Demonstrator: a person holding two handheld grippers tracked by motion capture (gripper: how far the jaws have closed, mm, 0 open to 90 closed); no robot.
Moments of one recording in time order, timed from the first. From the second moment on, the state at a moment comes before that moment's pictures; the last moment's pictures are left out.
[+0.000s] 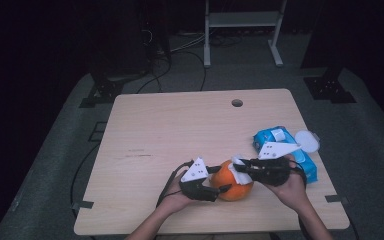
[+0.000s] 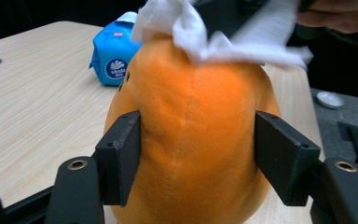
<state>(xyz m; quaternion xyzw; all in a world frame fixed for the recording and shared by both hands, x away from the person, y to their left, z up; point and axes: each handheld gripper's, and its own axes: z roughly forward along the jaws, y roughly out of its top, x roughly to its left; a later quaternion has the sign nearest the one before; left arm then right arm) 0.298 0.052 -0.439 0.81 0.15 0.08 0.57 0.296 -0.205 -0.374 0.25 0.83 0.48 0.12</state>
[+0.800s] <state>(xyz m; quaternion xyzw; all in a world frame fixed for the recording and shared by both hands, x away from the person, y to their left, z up) 0.290 0.046 -0.416 0.83 0.12 0.12 0.52 0.280 -0.176 -0.358 0.21 0.83 0.50 0.12</state>
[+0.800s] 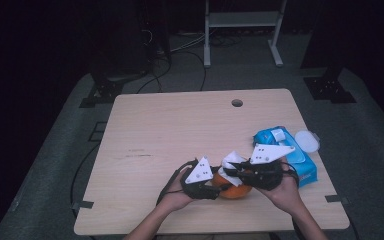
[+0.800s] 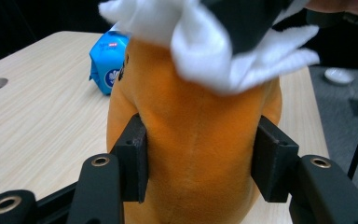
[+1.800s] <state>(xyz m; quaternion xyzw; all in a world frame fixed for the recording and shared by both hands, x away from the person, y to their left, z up) 0.308 0.070 -0.424 0.82 0.11 0.09 0.55 0.304 -0.204 -0.388 0.27 0.82 0.50 0.07</state>
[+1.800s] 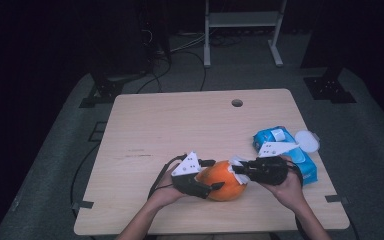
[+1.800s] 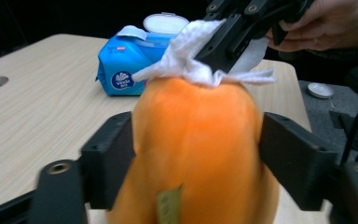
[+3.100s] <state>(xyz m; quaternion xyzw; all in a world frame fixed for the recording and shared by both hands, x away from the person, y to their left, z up) 0.308 0.073 -0.429 0.86 0.13 0.12 0.48 0.314 -0.220 -0.397 0.31 0.81 0.50 0.06</state>
